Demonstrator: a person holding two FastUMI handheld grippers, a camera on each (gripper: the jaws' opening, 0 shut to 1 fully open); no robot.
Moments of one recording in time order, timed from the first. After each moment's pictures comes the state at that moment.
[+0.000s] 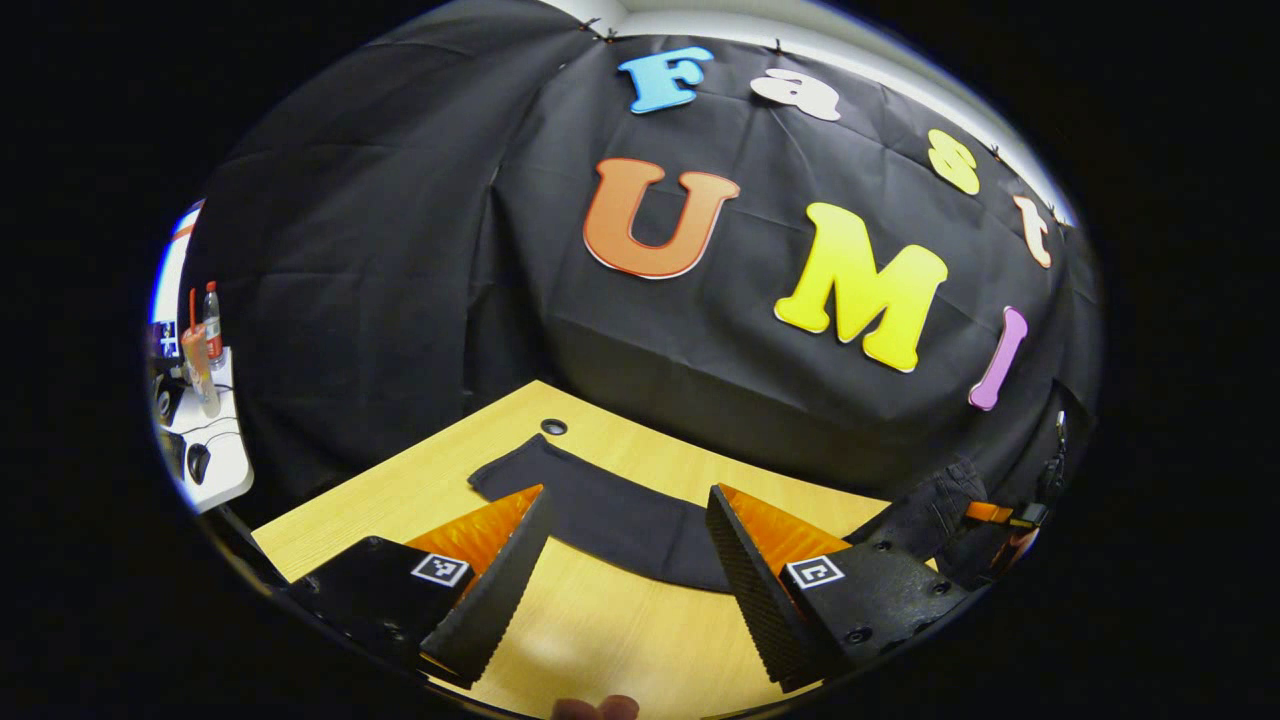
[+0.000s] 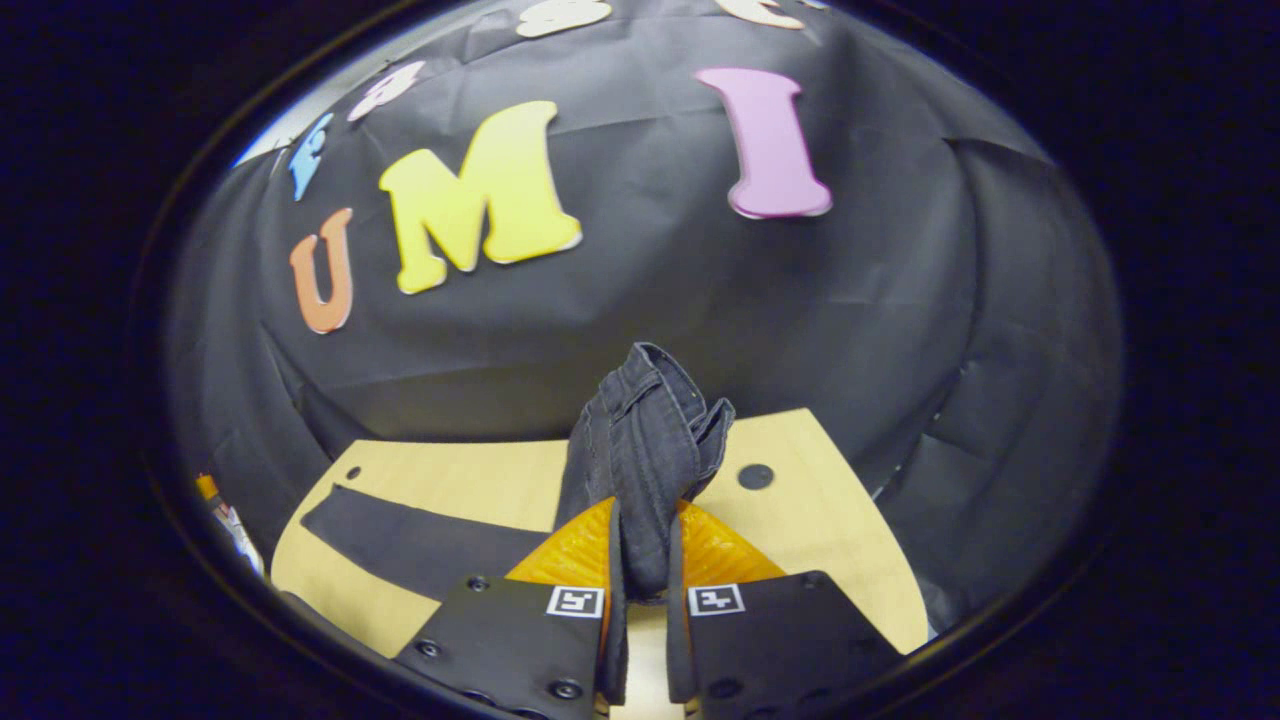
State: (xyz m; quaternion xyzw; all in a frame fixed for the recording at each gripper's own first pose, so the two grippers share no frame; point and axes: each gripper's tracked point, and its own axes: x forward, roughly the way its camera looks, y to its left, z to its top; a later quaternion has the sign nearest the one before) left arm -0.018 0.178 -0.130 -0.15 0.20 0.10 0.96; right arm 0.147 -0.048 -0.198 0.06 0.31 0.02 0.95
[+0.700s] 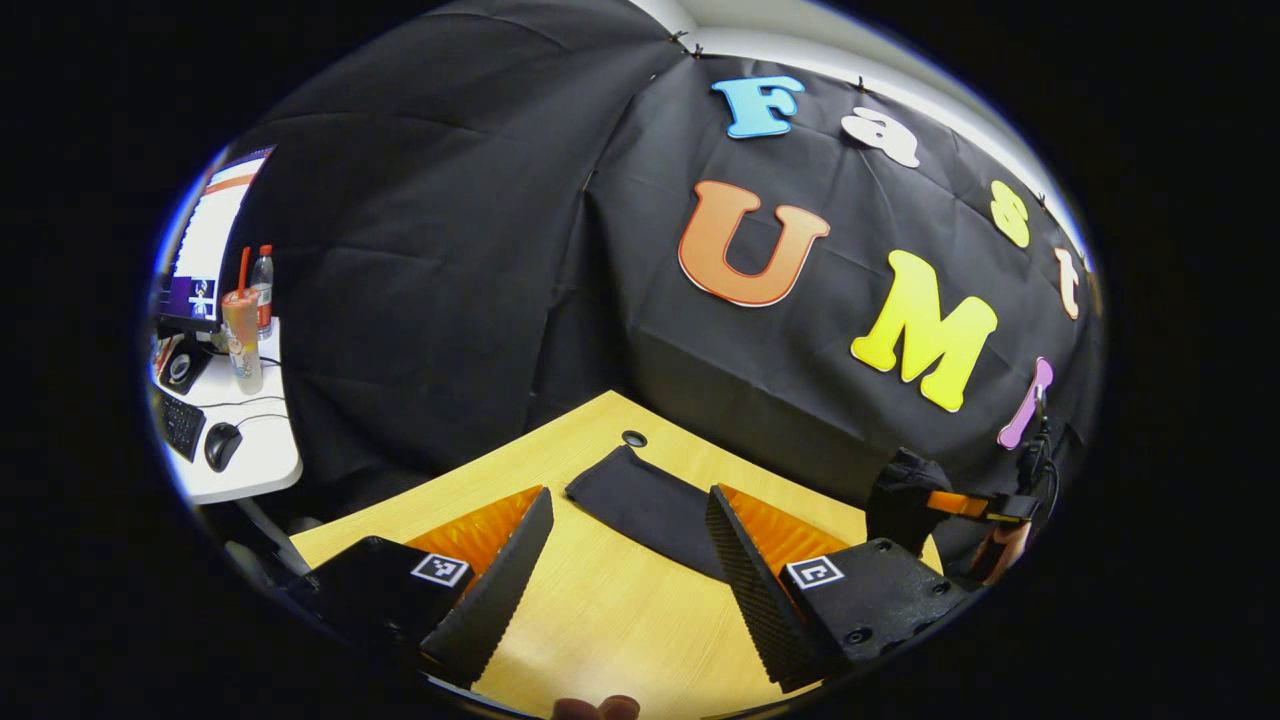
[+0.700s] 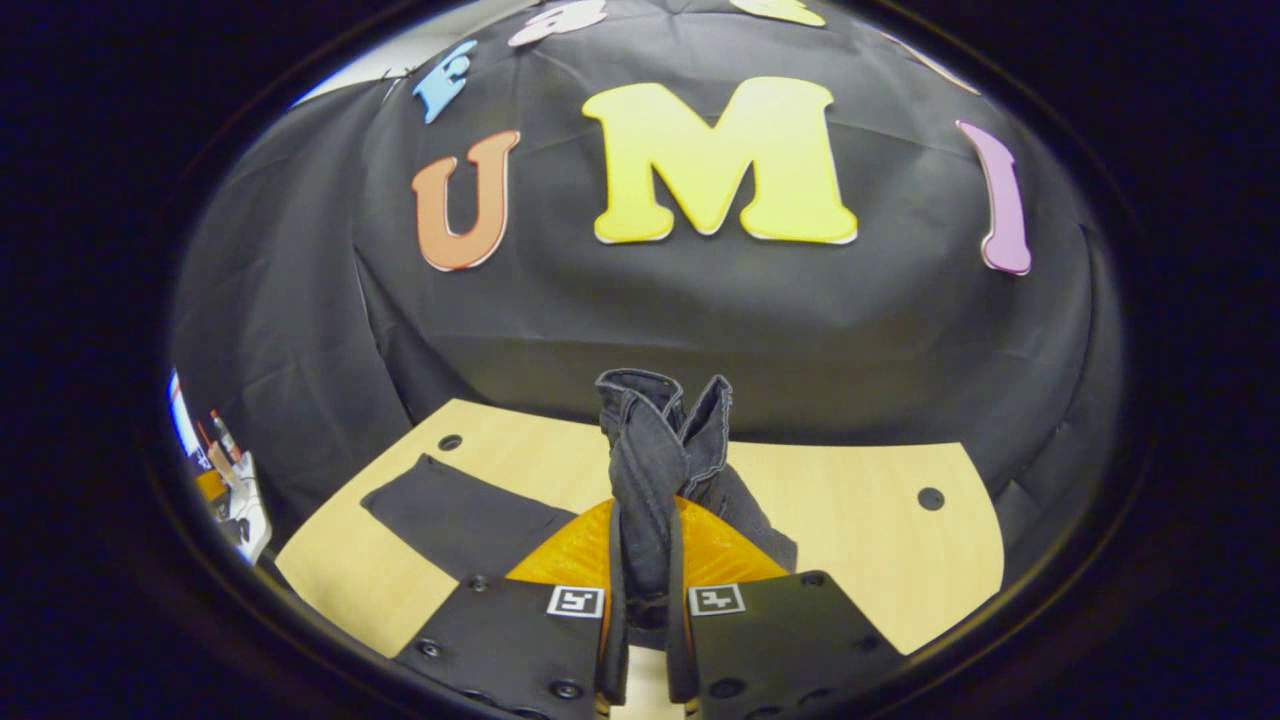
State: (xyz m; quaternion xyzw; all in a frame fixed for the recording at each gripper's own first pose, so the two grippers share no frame) left arm -0.068 0.288 -0.141 -0.19 0.19 0.16 0.95; right arm 0.162 0.204 -0.243 -0.01 0.33 0.12 0.94
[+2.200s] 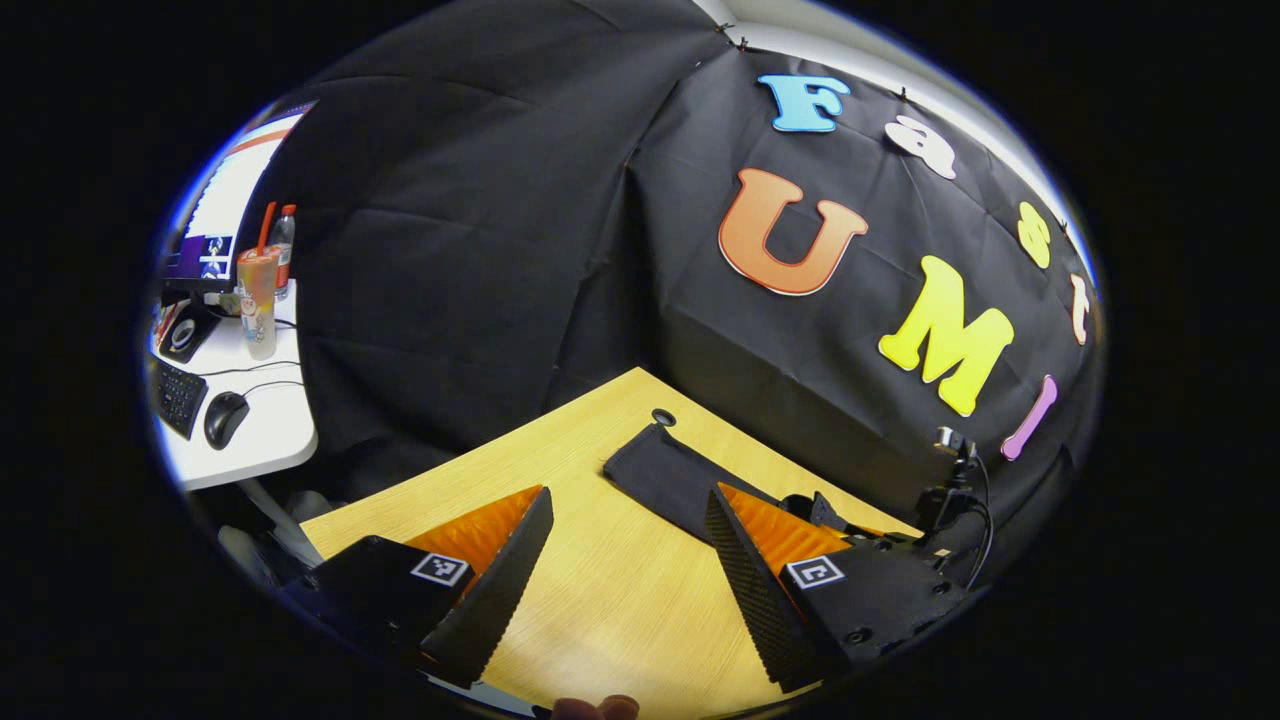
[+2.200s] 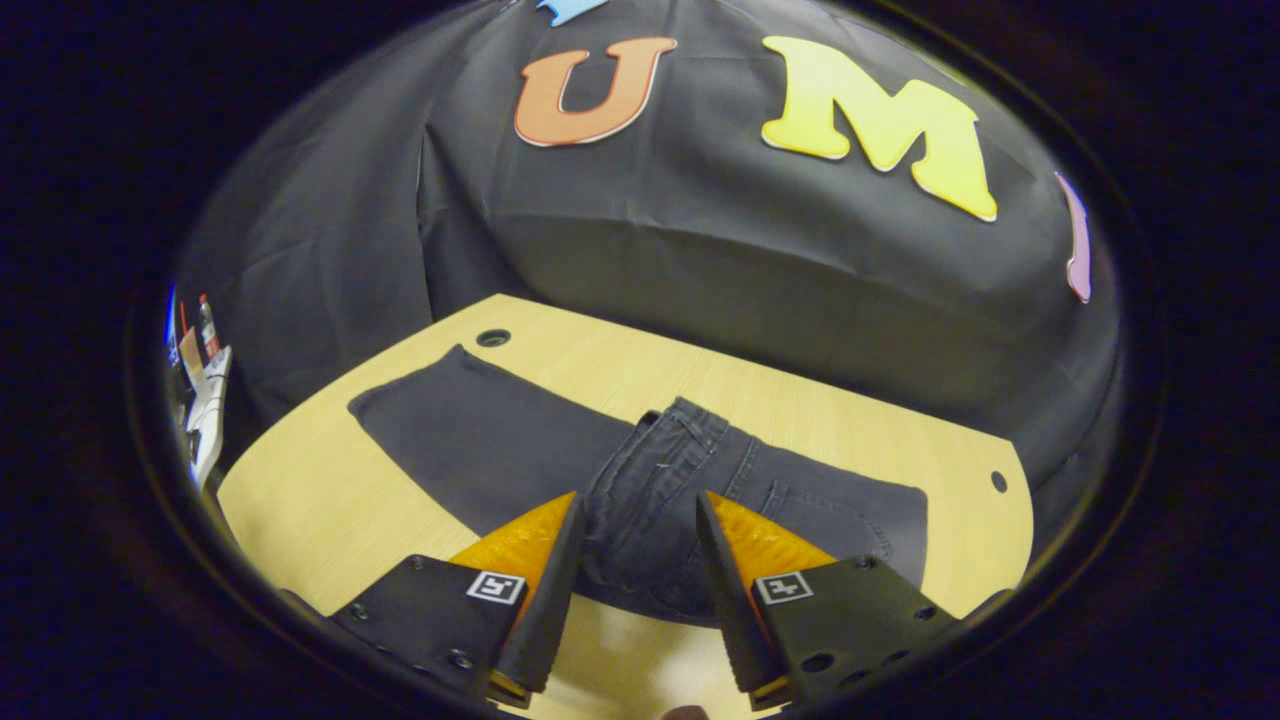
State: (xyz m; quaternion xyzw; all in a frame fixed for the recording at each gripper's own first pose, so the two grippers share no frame) left arm -0.084 0.314 -0.172 -0.22 0.21 0.16 0.94; right arm 0.107 0.326 -0.351 -0.09 0.36 0.16 0.91
